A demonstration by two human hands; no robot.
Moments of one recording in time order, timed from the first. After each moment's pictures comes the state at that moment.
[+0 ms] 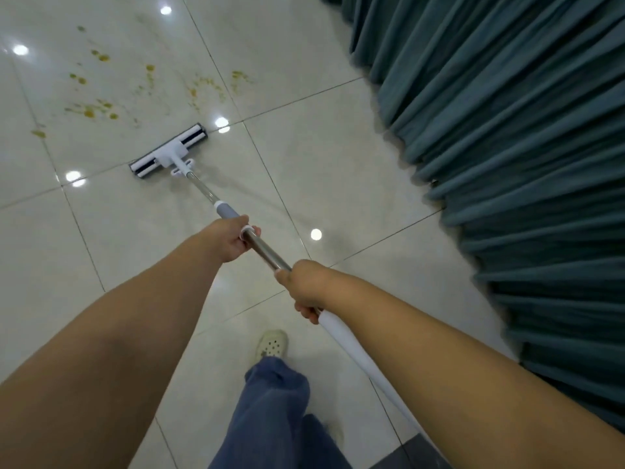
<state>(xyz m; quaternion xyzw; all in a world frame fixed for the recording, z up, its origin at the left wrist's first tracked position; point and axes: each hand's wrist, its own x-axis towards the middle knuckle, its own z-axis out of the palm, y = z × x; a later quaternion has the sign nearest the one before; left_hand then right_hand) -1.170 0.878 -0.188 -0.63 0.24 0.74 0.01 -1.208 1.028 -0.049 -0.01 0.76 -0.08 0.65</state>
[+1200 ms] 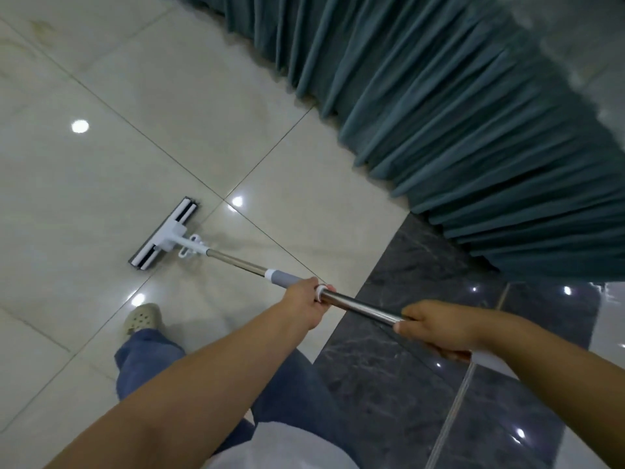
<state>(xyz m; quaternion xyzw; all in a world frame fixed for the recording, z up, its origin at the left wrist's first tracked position) -0.960 1.347 -0.082 -0.61 0.07 0.75 0.26 -0.990 1.511 0.085 0.03 0.78 -0.04 0.62</state>
